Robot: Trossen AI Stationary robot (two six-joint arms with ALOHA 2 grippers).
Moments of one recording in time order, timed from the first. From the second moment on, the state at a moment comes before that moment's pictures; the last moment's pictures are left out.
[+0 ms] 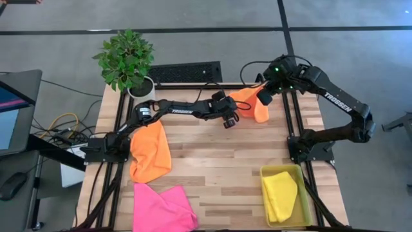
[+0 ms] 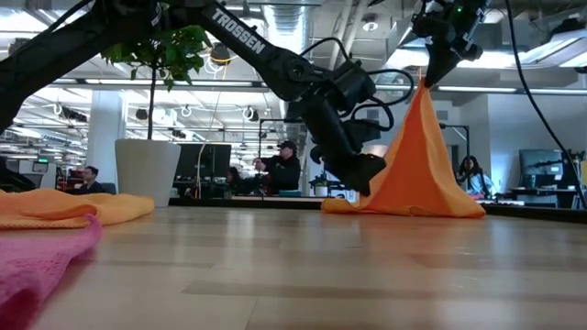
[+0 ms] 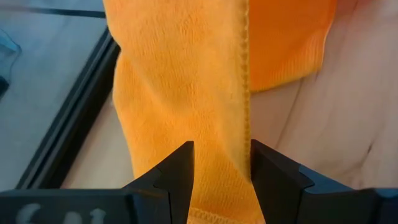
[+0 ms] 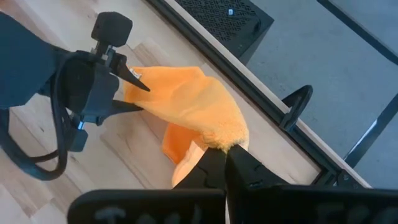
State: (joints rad) left arm 0.26 2.36 1.82 -0.25 -0.35 0.12; right arm -0.66 1.20 1.34 -1.11 0.10 0.00
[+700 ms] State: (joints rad) left arm 0.26 2.36 1.82 -0.30 -0.24 0.00; right arm -0.66 1.20 1.34 -1.11 0.10 -0.01
